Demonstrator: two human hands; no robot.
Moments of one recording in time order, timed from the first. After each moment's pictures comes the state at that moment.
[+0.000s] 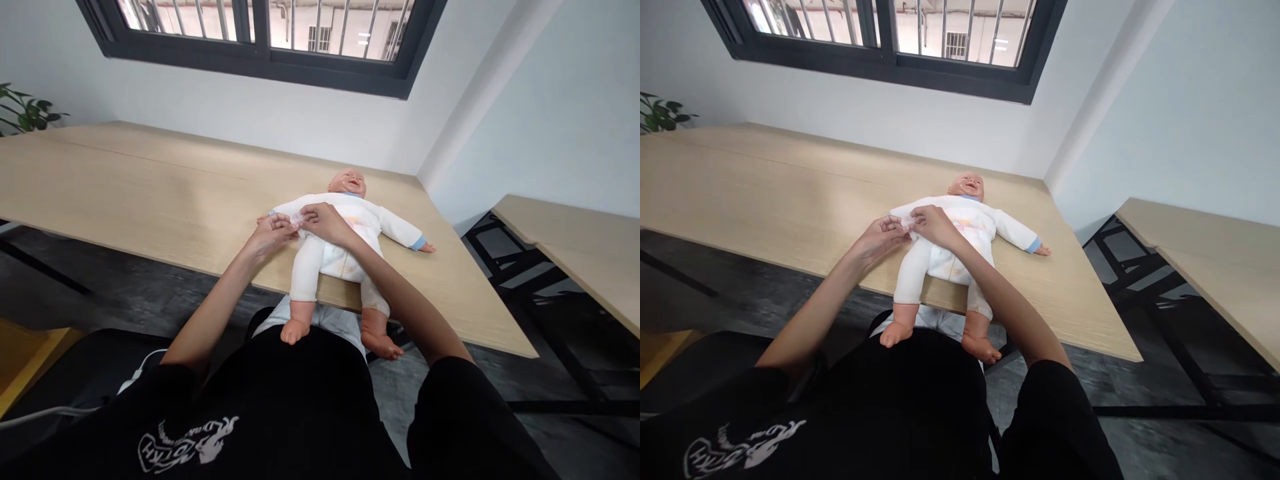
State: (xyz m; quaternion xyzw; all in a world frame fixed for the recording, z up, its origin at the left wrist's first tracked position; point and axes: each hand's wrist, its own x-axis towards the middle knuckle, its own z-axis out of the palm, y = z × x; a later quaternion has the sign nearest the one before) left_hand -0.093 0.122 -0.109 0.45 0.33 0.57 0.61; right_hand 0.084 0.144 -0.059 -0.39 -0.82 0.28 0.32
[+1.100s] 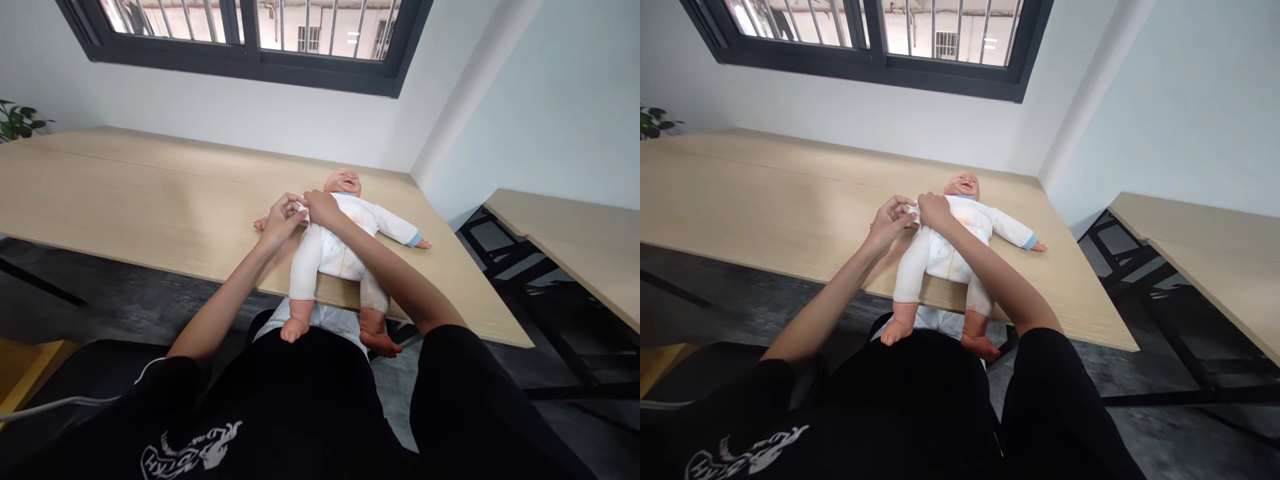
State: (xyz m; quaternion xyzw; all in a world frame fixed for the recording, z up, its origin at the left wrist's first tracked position) left_hand -0.059 0.129 -0.075 0.56 0.31 0.60 0.47; right_hand 0.071 0.182 -0.040 -0.55 -0.83 -0.05 0.08
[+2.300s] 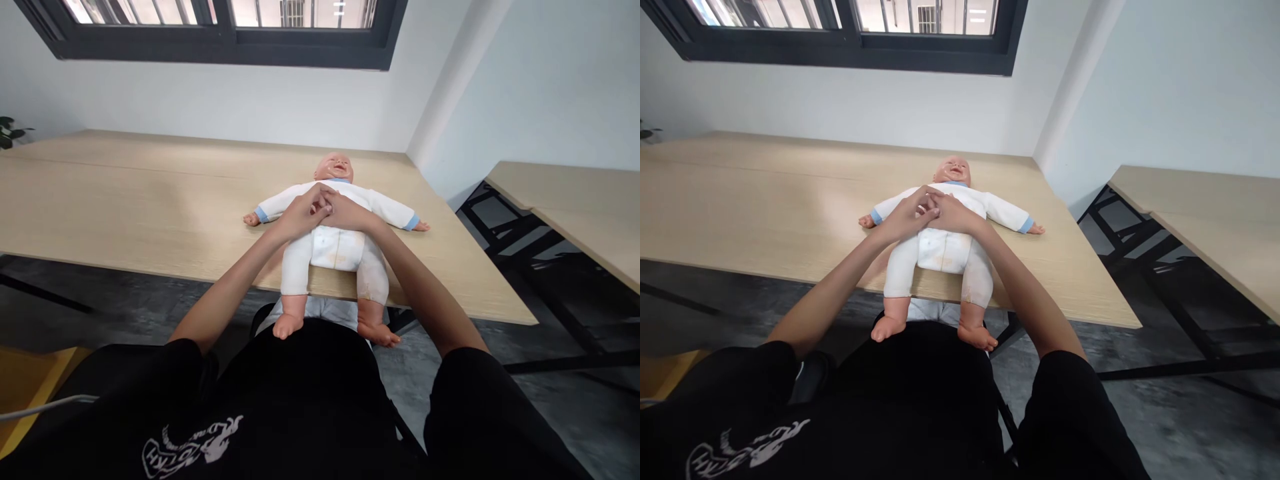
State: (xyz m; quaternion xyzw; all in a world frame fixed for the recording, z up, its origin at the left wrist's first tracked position) left_hand -0.021 0.137 -0.060 0.80 0.29 0.42 0.32; right_hand 0.148 0.143 -0.045 -0.40 -0.86 0.20 0.25
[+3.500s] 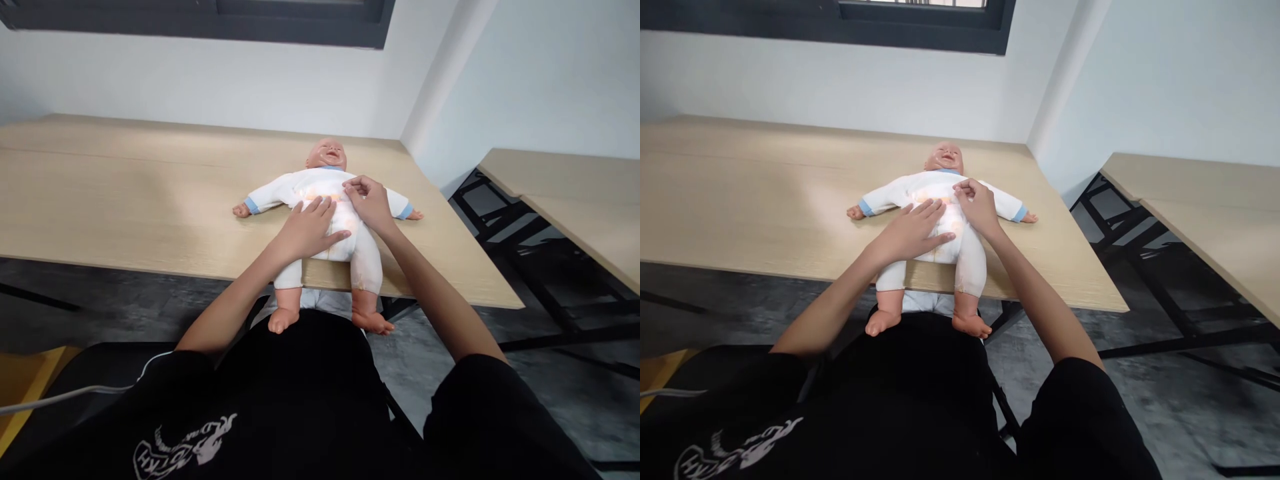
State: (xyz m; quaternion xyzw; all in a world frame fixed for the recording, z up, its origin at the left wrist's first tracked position) left_hand 0.002 0.076 -0.047 0.90 0.42 0.08 0.05; right_hand 0.194 0.142 -0.088 -0.48 -0.65 0.16 0.56
